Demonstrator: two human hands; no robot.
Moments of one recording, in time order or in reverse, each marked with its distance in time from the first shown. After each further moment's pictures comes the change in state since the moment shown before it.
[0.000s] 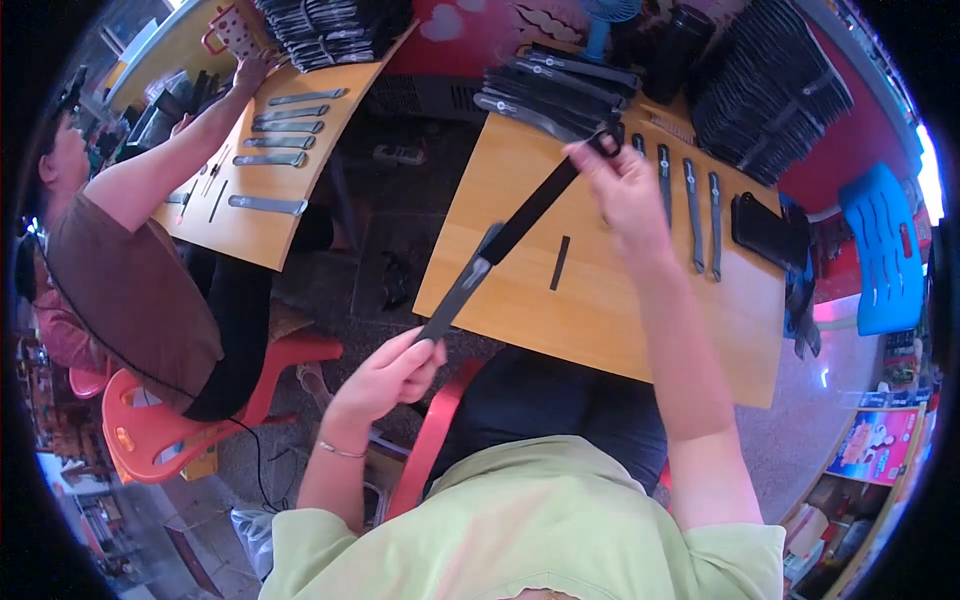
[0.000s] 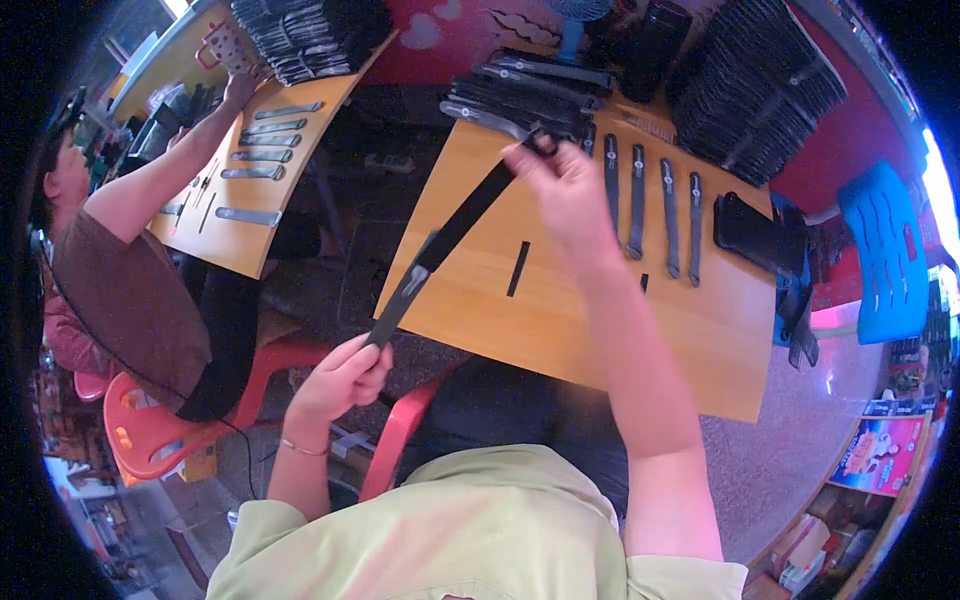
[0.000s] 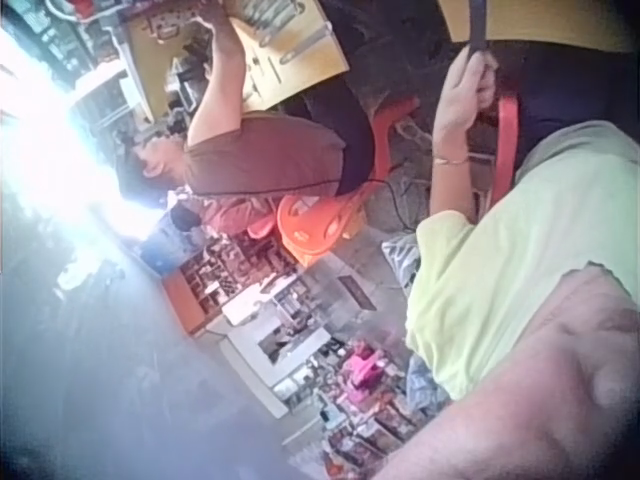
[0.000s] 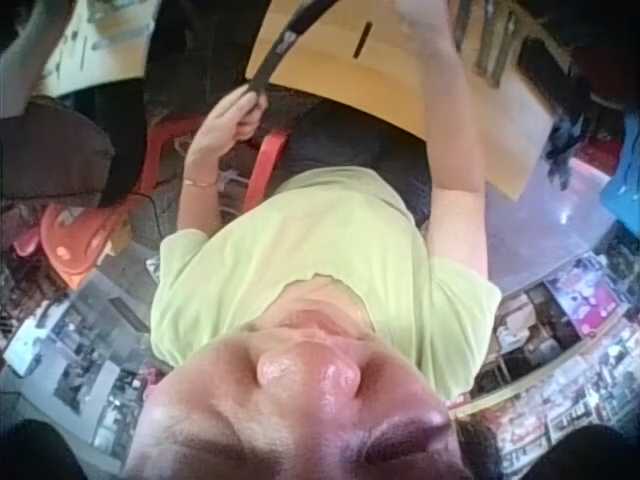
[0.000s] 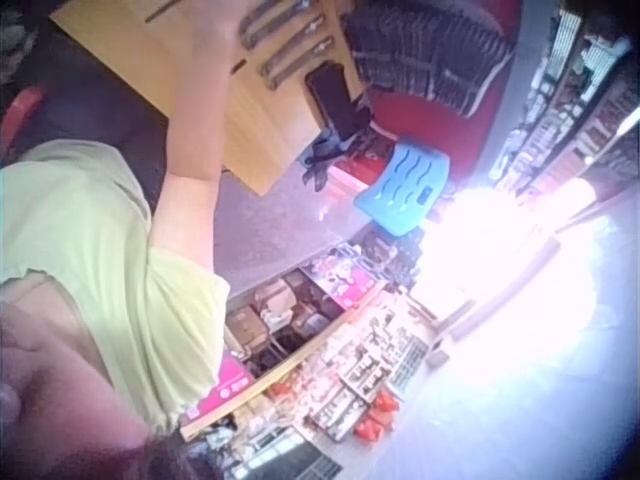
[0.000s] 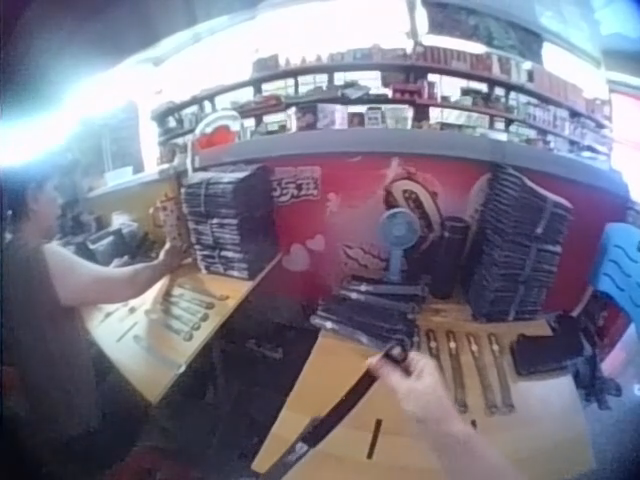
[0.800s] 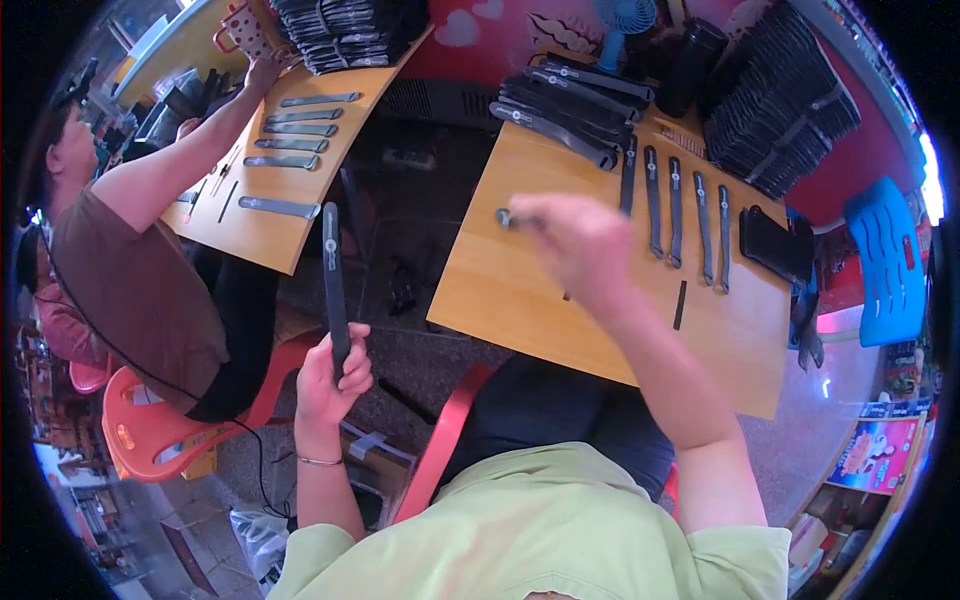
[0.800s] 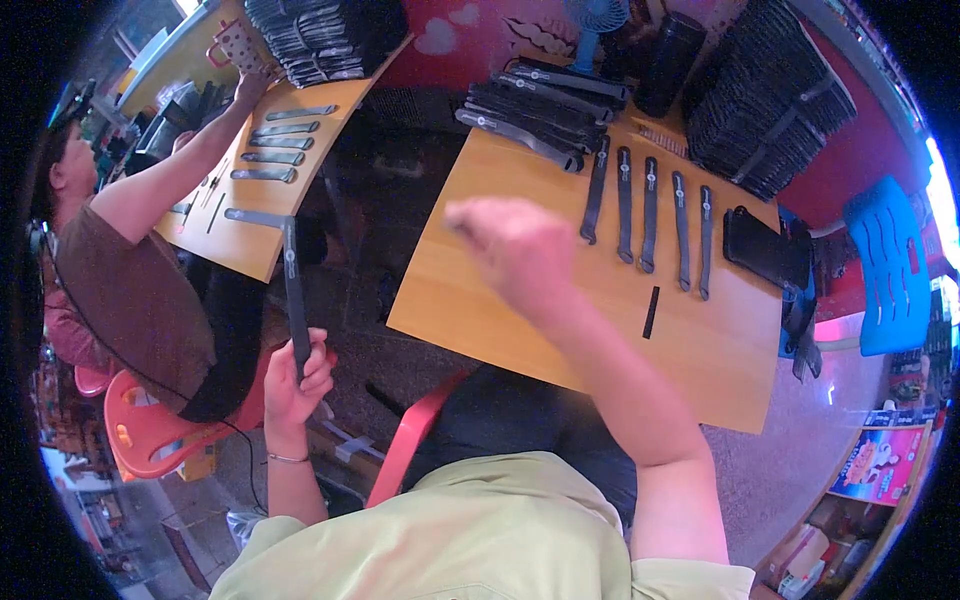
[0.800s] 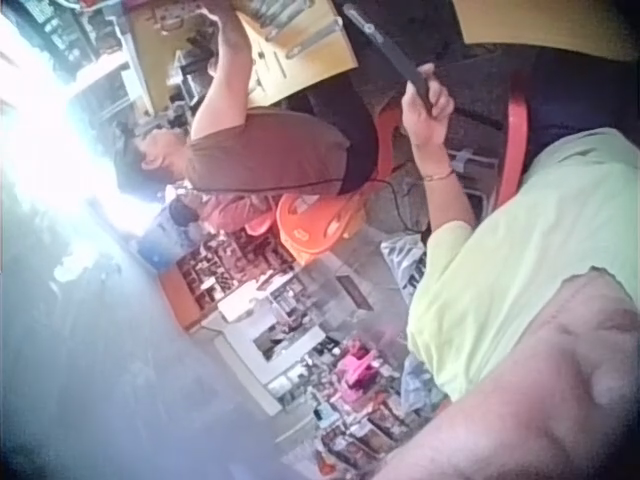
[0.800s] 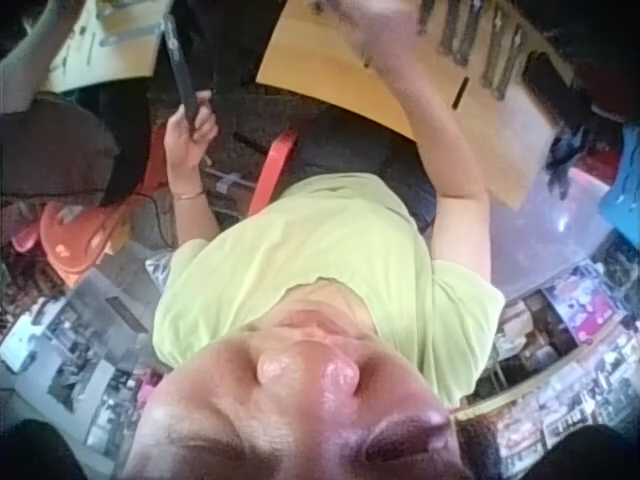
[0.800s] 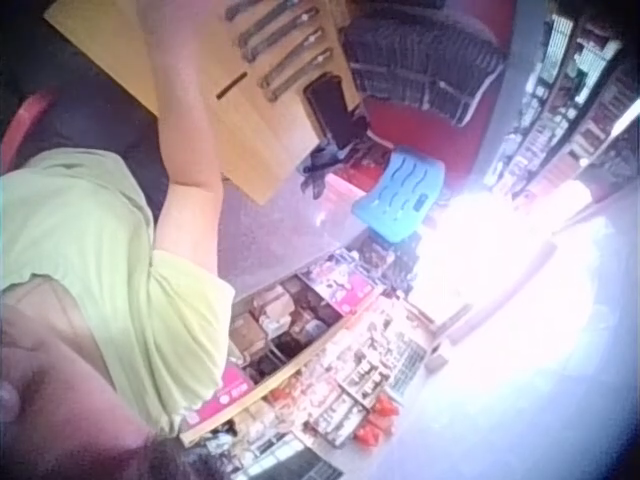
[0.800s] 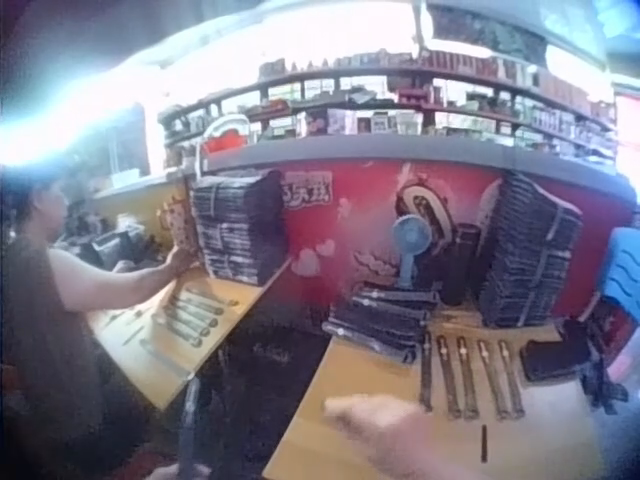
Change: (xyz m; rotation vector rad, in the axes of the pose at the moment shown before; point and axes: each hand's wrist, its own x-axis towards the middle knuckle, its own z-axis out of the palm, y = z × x) left_hand -0.034 -0.005 -0.074 -0.395 0.091 0.340; right_hand -0.024 0.013 0.041 -0.755 0.039 -0.954
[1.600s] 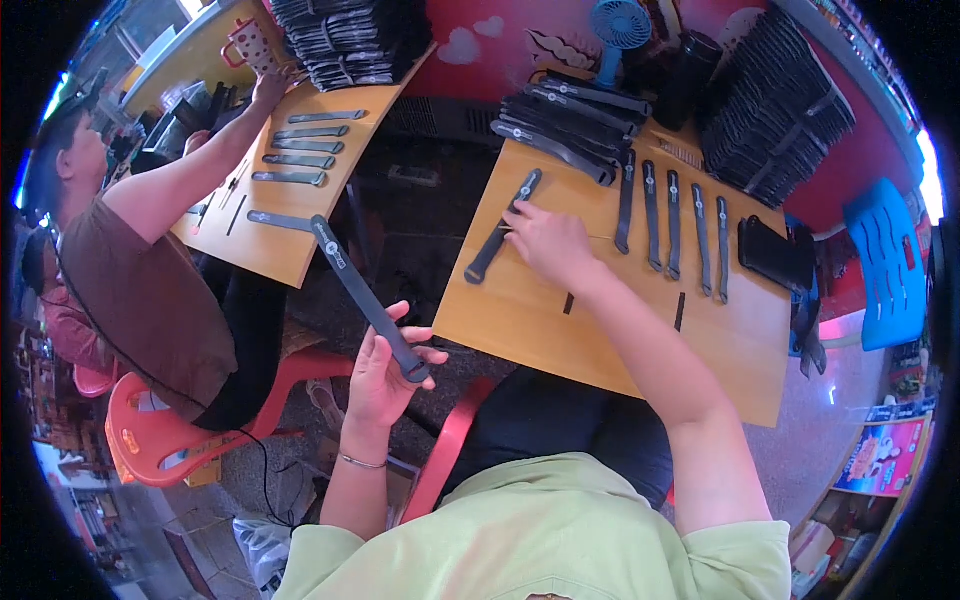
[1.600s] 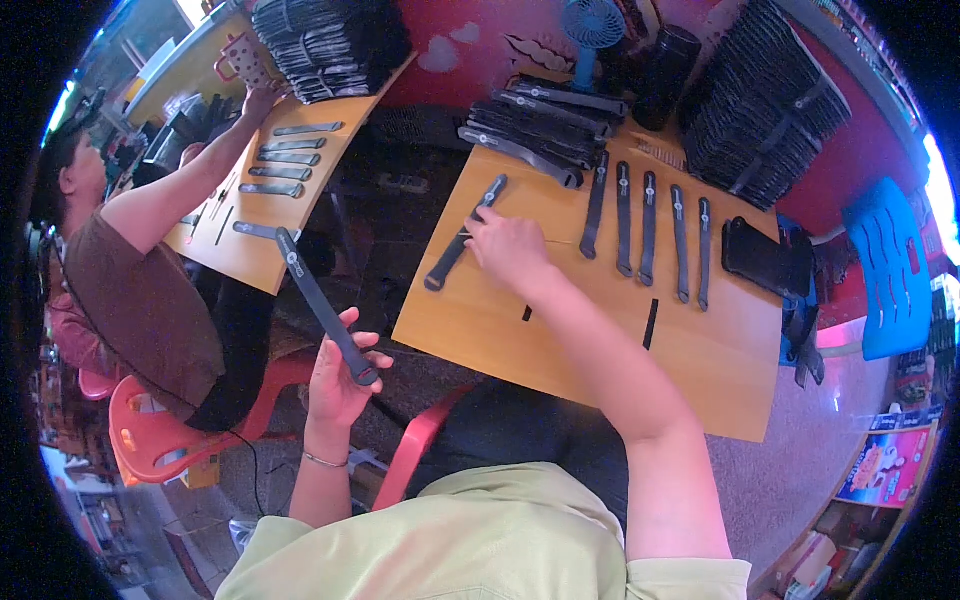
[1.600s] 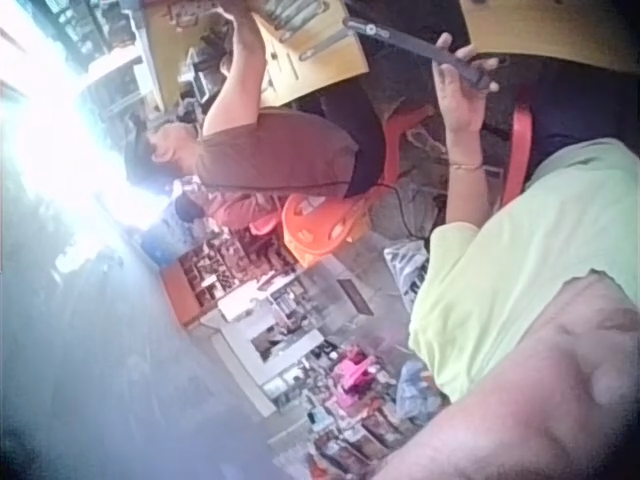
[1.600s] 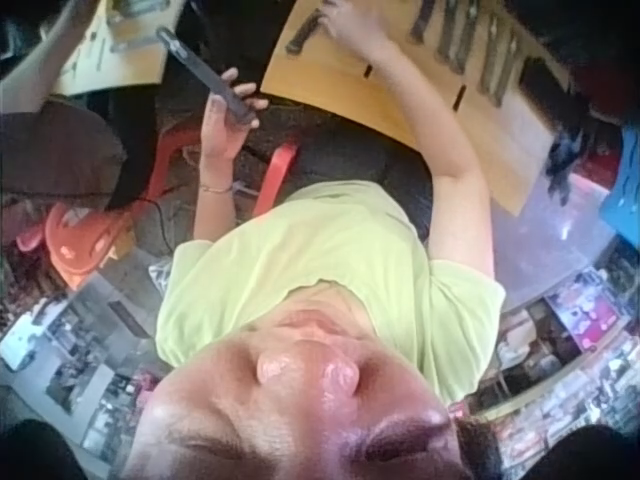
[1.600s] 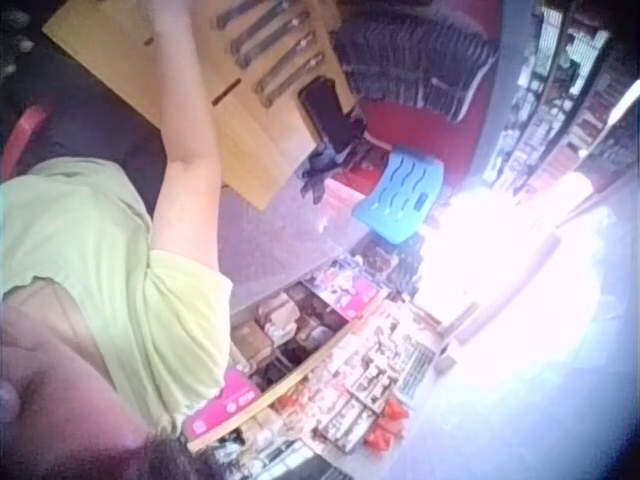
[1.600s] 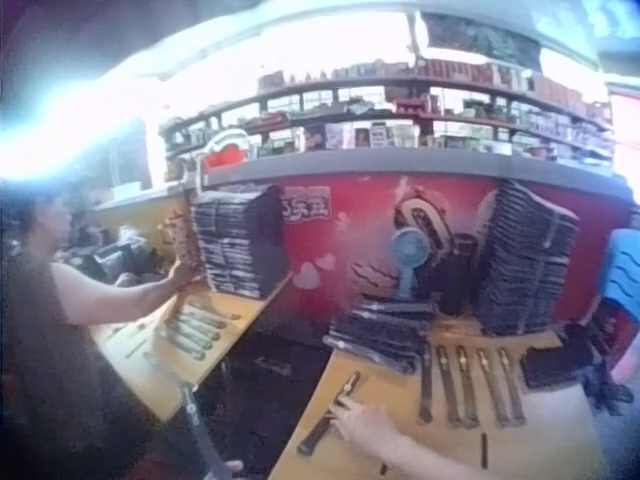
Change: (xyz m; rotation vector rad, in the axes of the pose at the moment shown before) left_hand 0.034 -0.043 0.040 -0.144 -0.198 0.226; right_hand -0.015 0.052 0.053 -0.296 -0.666 0.172
